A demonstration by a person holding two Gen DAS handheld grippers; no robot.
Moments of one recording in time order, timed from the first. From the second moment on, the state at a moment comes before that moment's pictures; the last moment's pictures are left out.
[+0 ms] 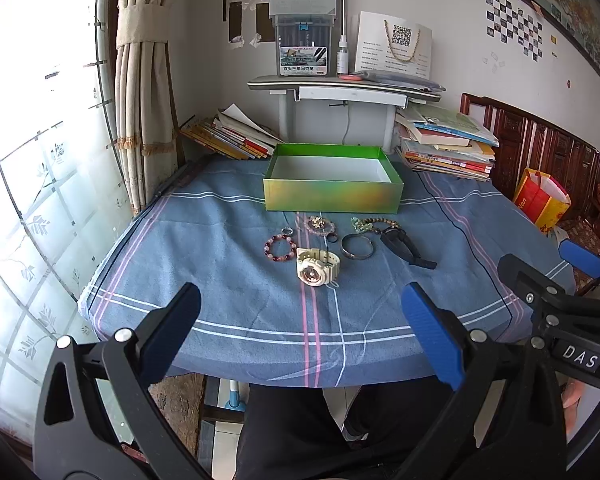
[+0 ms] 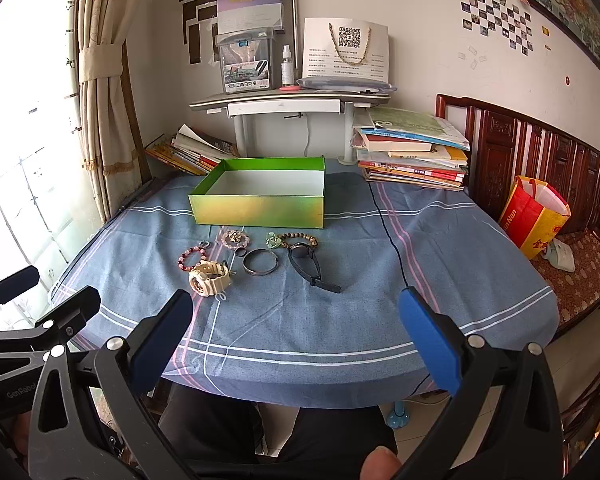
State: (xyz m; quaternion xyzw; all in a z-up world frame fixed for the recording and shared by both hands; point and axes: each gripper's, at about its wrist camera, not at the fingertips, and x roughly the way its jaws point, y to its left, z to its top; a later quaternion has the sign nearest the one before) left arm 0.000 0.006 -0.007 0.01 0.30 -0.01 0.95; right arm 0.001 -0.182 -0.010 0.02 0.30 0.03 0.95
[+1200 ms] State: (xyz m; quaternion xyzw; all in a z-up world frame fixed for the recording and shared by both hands) left arm 0.013 0.010 -0.024 0.00 0.30 -0.02 0.95; right arm 0.010 -0.187 -0.024 0.01 0.28 0.06 0.96
